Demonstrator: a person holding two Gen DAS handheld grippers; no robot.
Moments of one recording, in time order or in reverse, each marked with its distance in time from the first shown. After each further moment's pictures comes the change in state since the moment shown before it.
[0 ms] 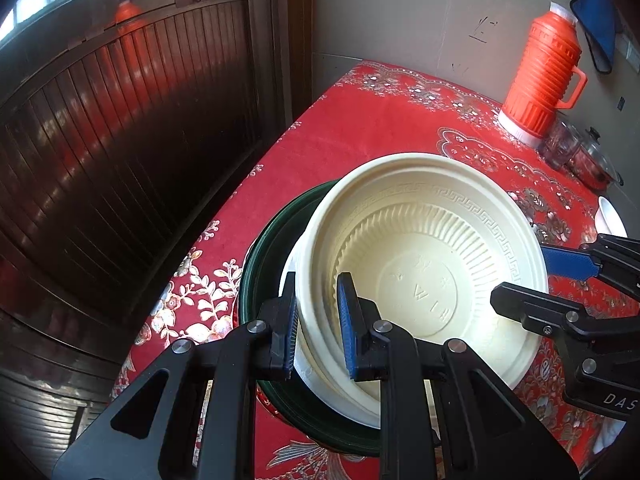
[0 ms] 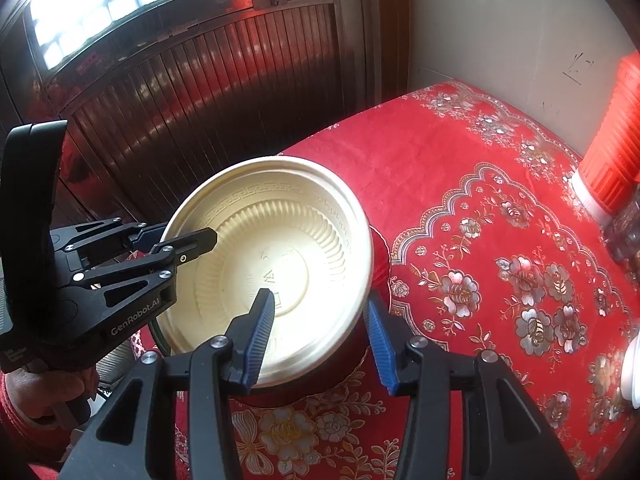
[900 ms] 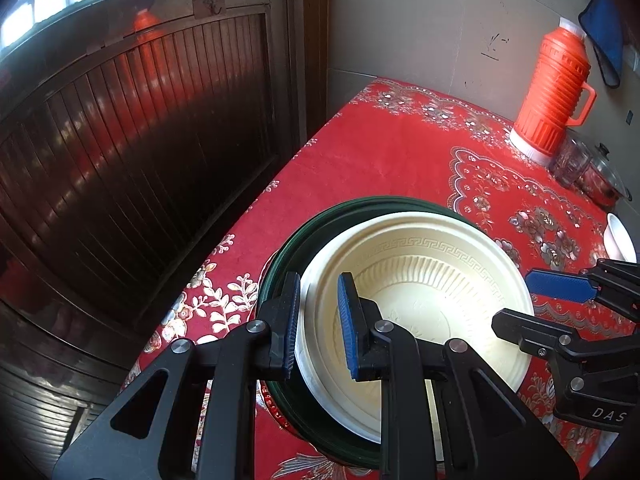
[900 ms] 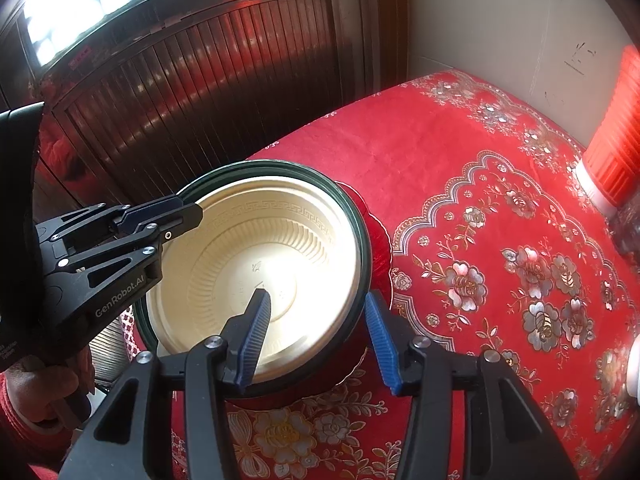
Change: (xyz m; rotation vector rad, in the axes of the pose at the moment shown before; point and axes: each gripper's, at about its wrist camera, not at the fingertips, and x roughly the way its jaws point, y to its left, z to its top) left arm -0.008 0.004 0.001 -0.037 -0.062 0.038; right arm 0.009 -0.001 -0.001 0.021 0.018 -0.002
